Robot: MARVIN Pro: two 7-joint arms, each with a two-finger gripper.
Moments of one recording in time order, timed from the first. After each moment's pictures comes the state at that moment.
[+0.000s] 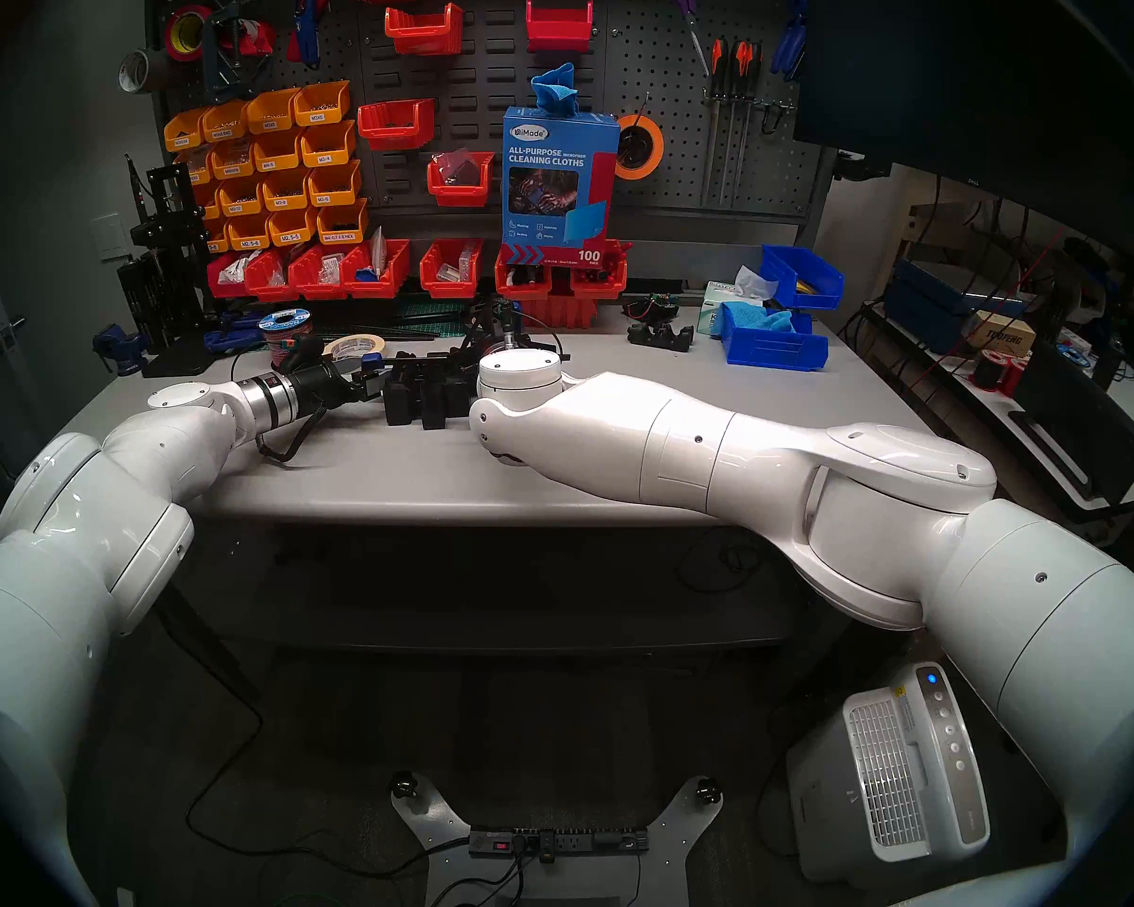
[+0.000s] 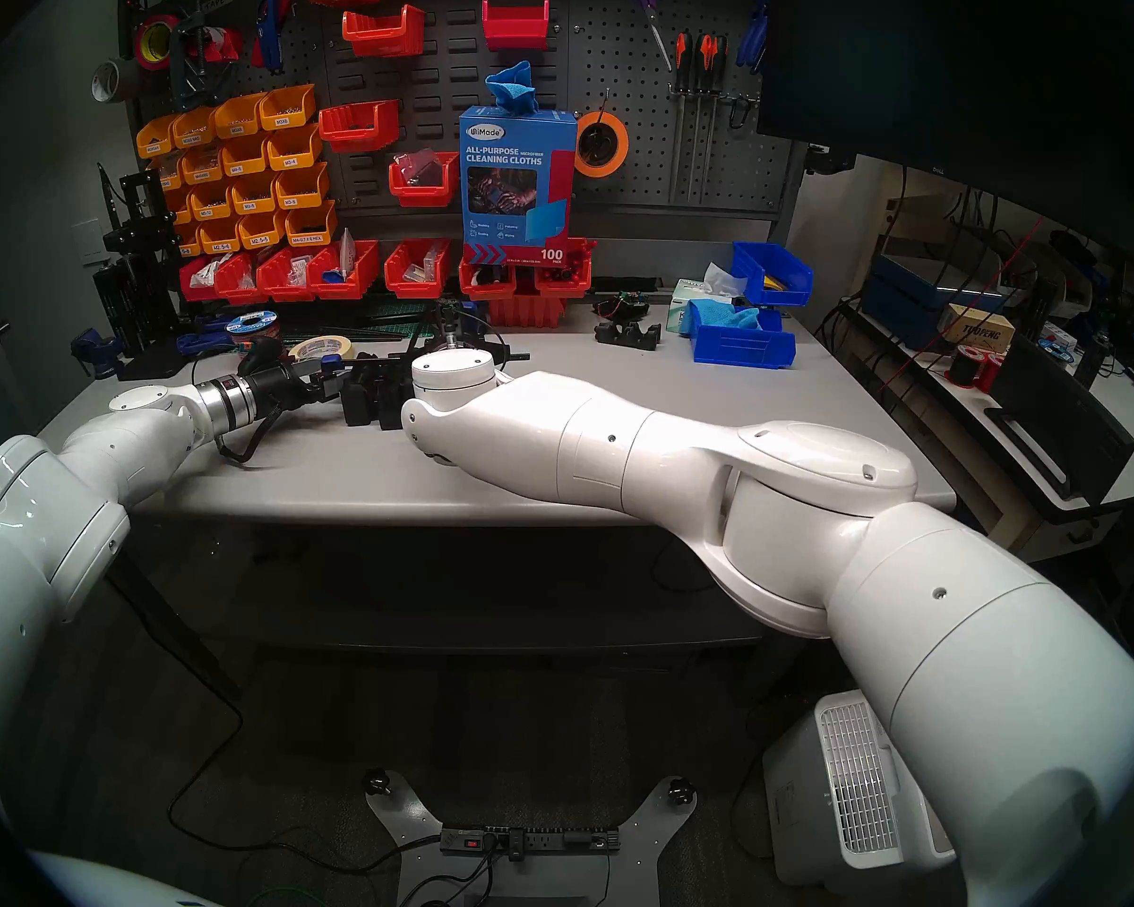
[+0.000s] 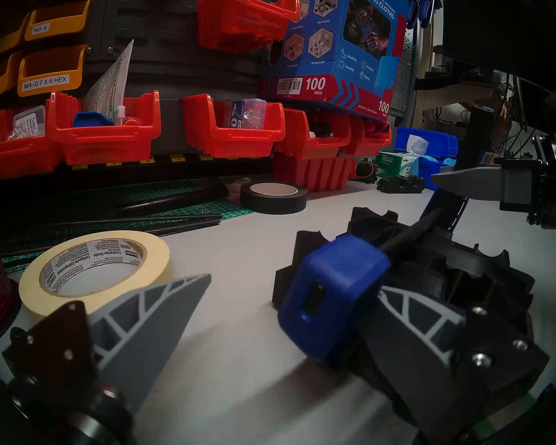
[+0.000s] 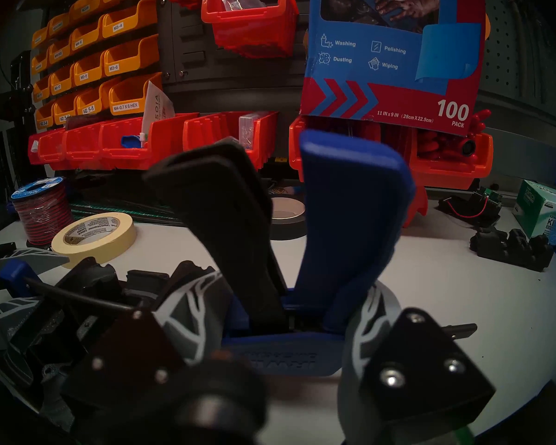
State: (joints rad) left arm 0.43 -1.05 -0.77 -0.11 -0.87 -0.20 -1.05; right arm -0.35 -1.54 0.08 -1.04 1.40 0.05 -0.79
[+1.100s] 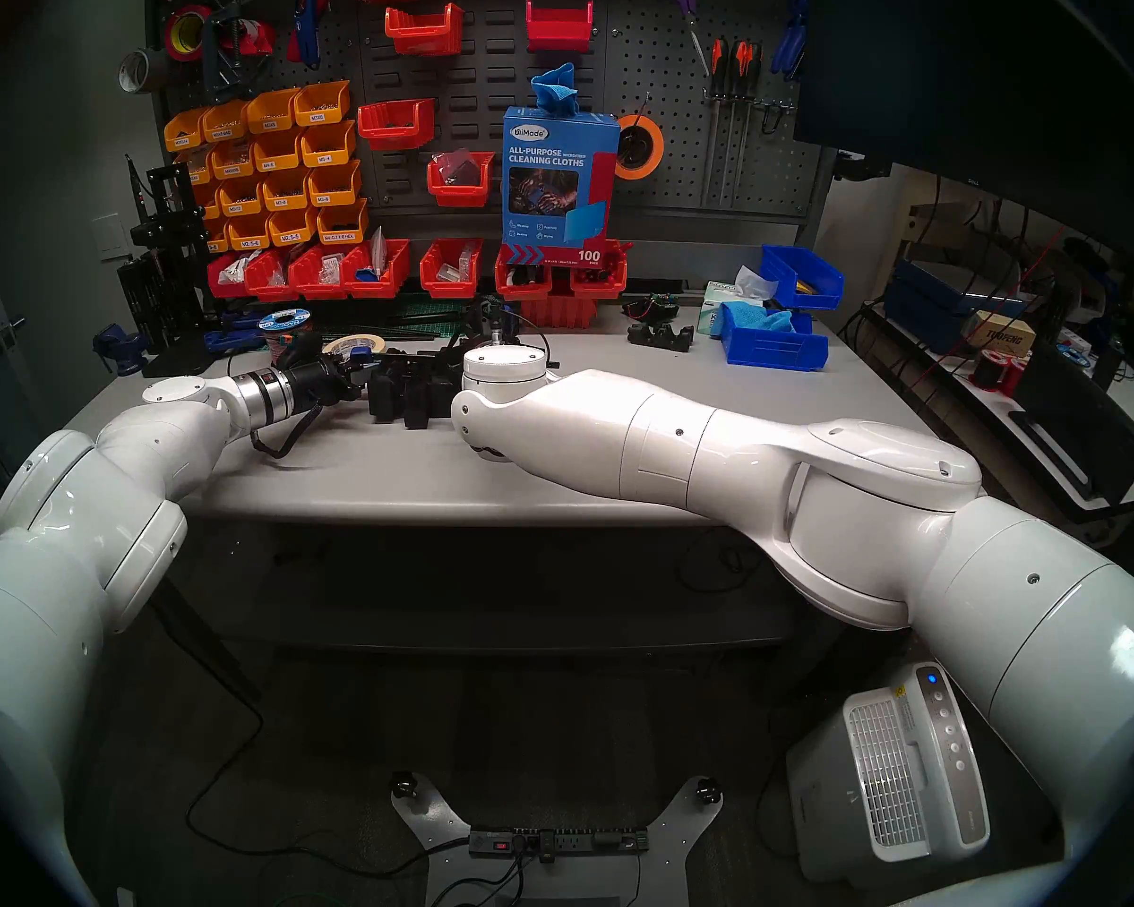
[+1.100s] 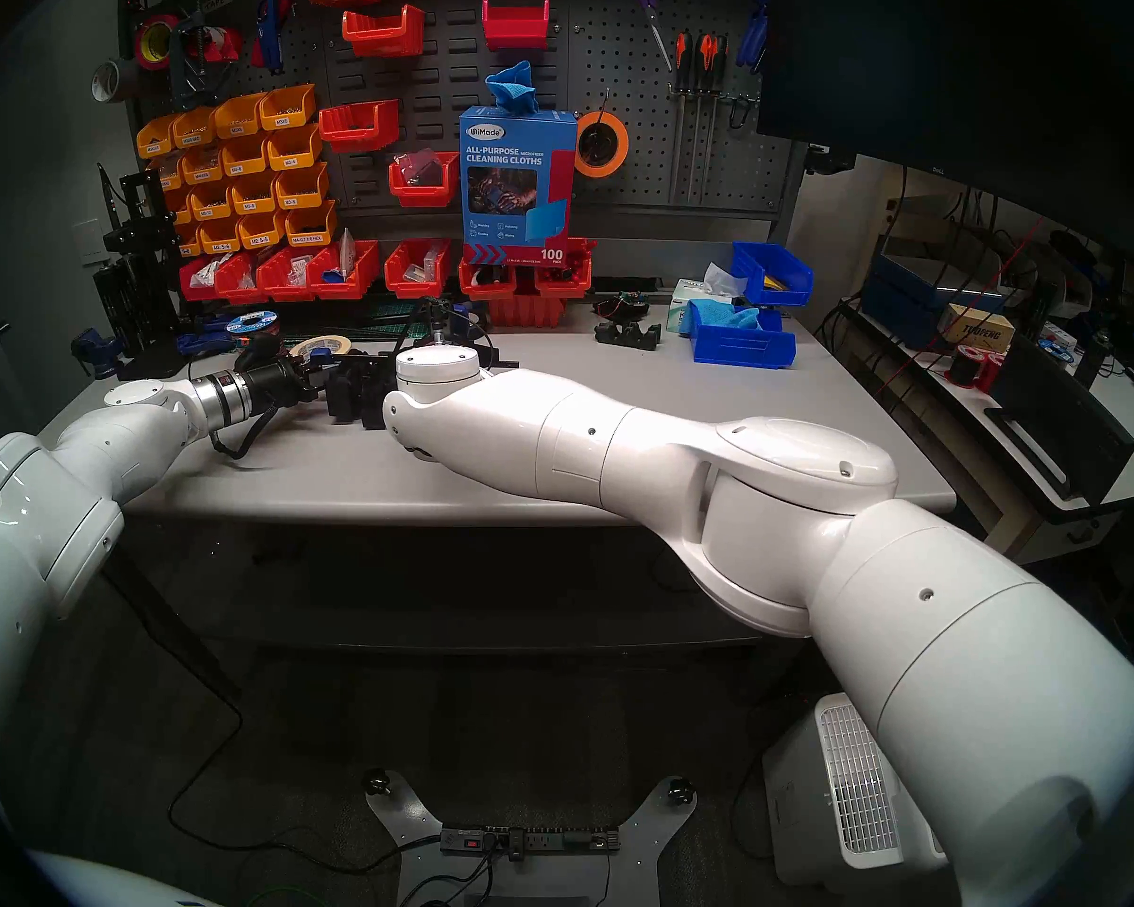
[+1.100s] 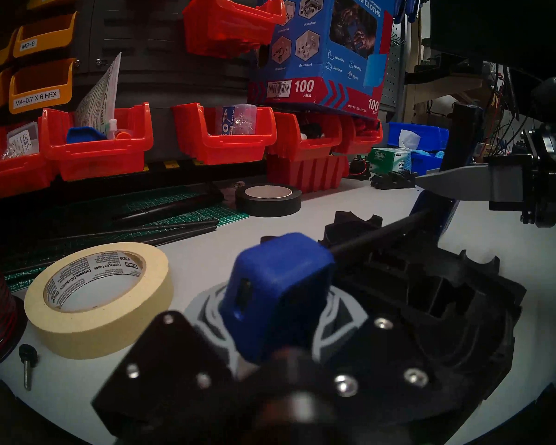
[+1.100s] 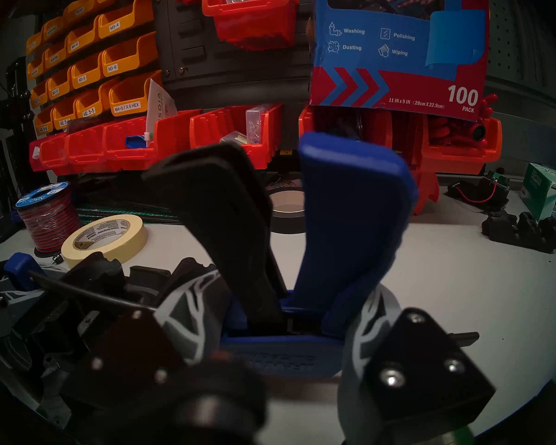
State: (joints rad) left arm 0.42 -1.04 -0.78 -0.12 -0.84 -0.22 -1.07; right arm -0.34 -1.59 0.09 -0.99 1.46 0.04 -0.79
